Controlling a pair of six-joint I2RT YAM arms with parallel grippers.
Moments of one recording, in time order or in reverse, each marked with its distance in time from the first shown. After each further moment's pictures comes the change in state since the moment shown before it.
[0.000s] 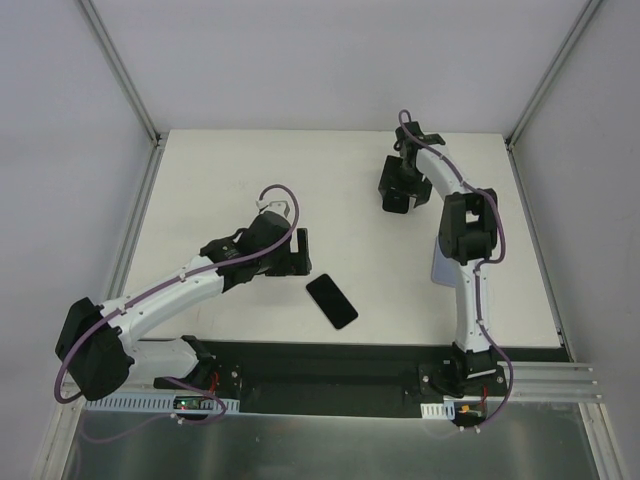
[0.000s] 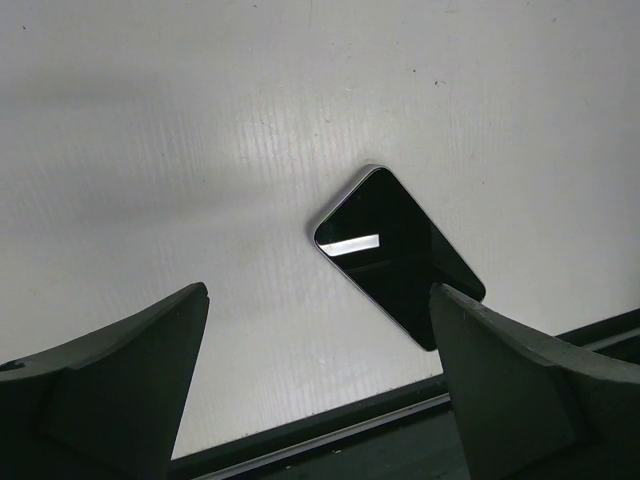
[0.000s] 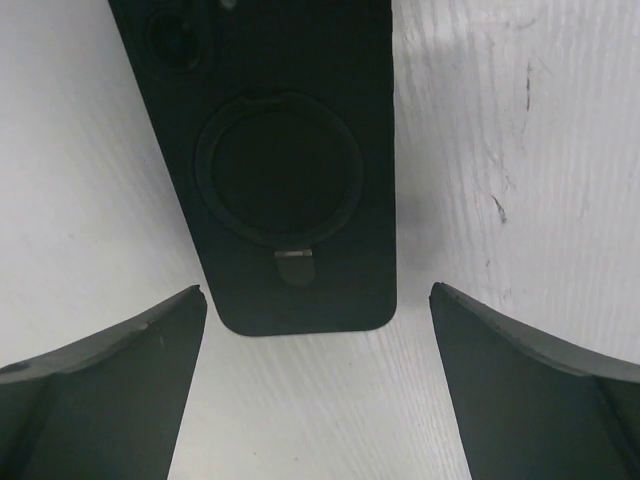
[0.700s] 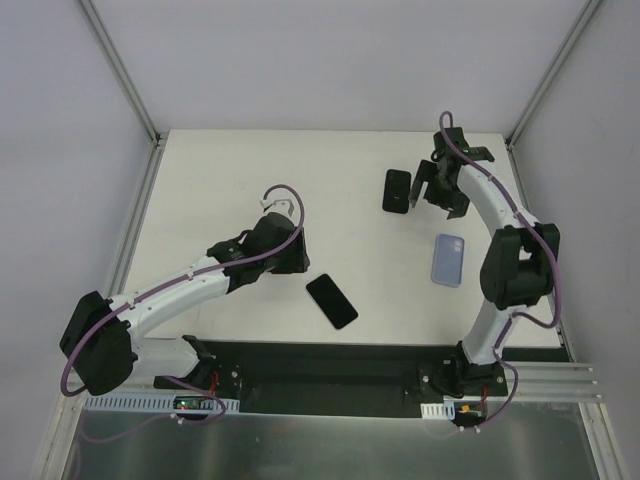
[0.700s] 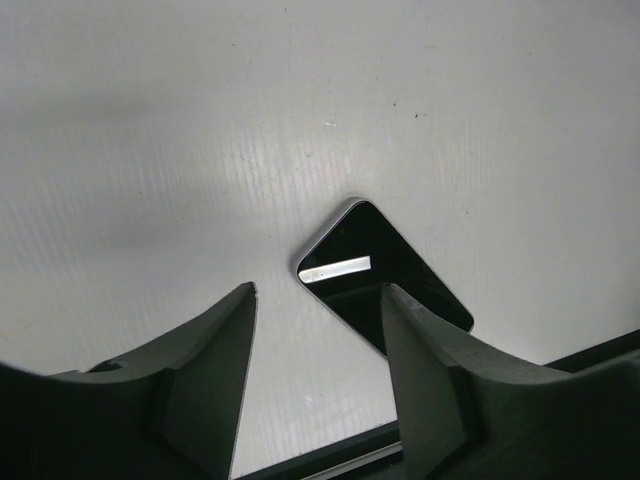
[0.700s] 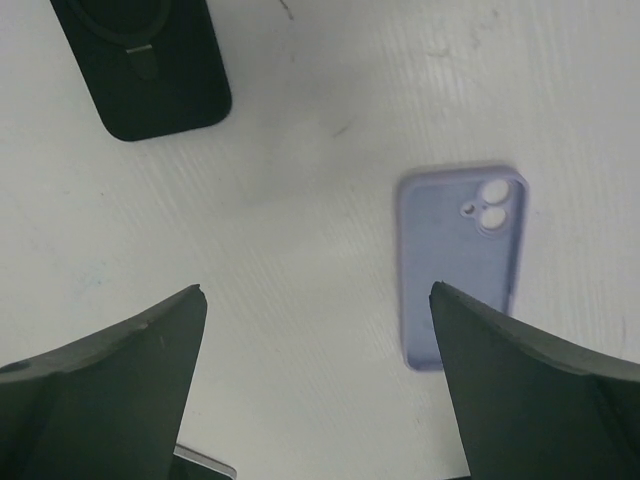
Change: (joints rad) left arm -0.013 0.027 -0.034 0.129 -0.034 -0.004; right arm -0.089 -0.620 -0.575 0.065 0.054 -0.009
